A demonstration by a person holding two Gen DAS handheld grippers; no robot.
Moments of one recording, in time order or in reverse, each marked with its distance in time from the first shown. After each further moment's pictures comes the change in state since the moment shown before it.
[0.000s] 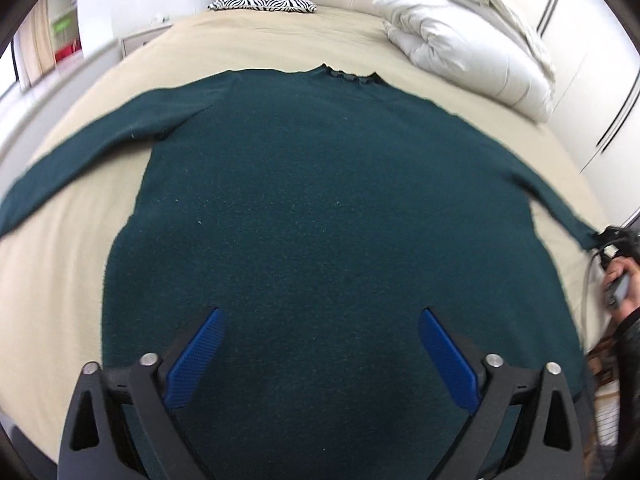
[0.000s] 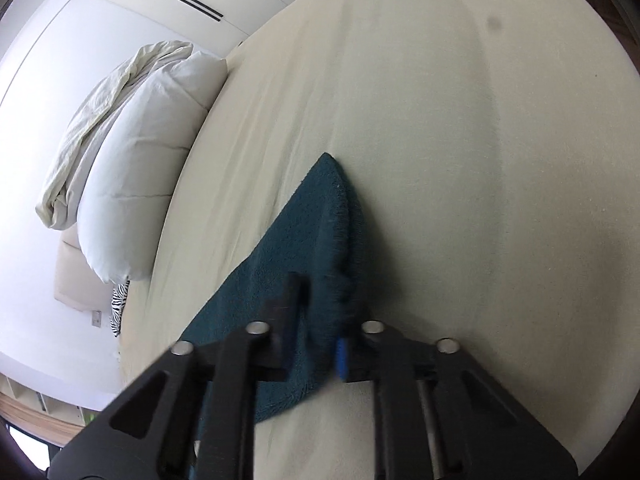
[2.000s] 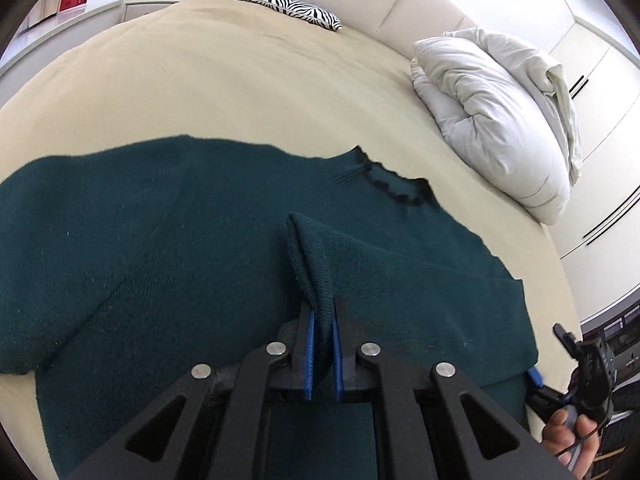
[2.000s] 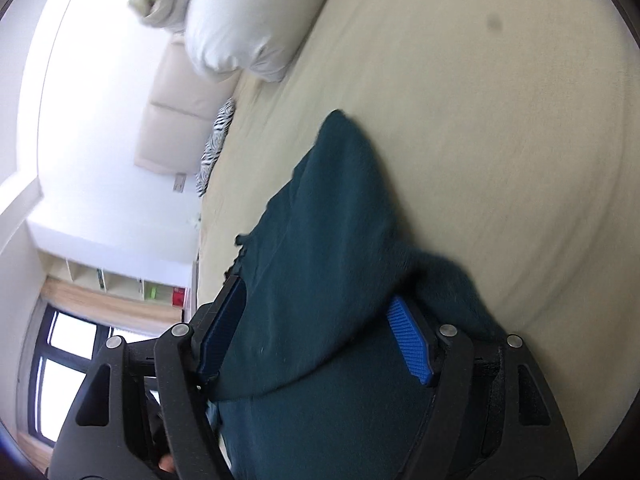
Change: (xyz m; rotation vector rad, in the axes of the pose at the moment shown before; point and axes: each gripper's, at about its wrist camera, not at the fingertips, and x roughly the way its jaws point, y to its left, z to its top) left arm 0.132 0.049 0.185 -0.180 -0.051 -0.150; right arm 0.106 0.158 -0.197 -0.156 0.420 0.358
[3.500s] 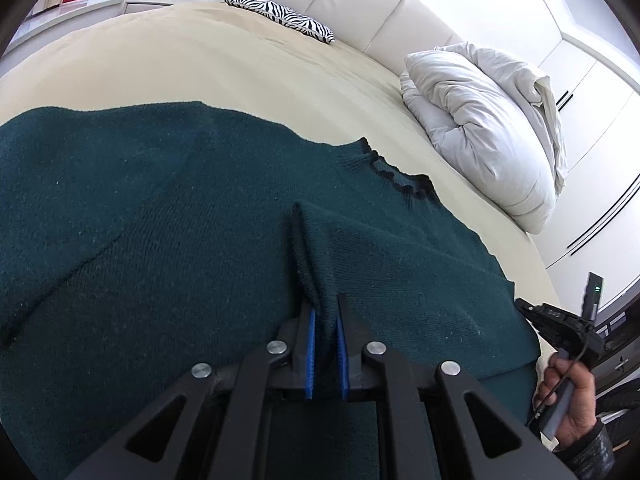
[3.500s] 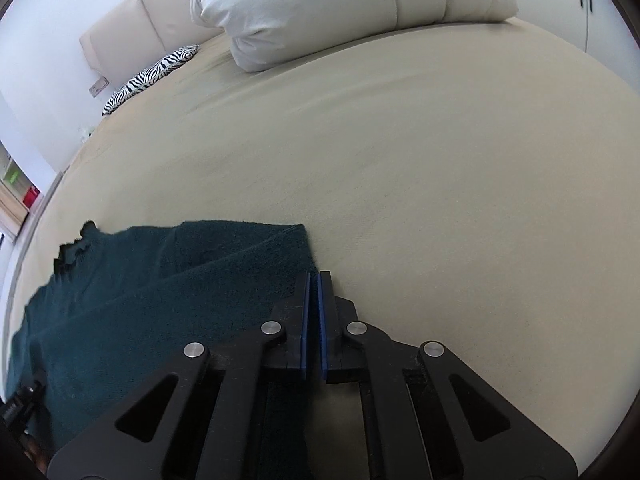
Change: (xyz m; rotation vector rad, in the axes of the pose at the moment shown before) left arm 0.011 0.019 -0.026 -0.016 -0.069 -0.084; right arm 0.066 0.042 0.079 -0.588 -0.048 -0.524
